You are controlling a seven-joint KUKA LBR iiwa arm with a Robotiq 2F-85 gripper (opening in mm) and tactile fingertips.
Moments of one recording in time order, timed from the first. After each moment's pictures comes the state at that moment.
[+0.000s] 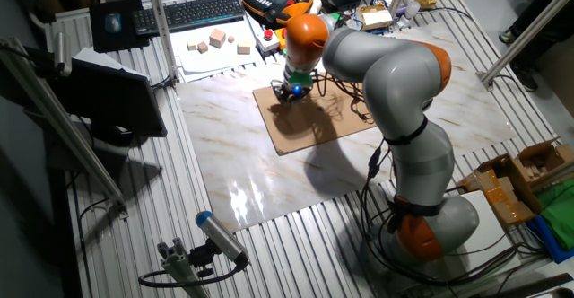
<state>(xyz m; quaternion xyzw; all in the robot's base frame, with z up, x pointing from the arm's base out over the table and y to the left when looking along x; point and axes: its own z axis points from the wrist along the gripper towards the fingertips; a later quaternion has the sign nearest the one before) 0.634 0.150 0.038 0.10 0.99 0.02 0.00</state>
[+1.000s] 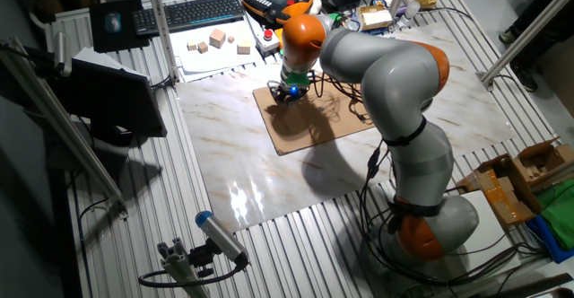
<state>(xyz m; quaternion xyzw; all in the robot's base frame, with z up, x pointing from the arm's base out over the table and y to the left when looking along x) 0.632 0.166 0.039 0.10 0.99 0.03 0.00</state>
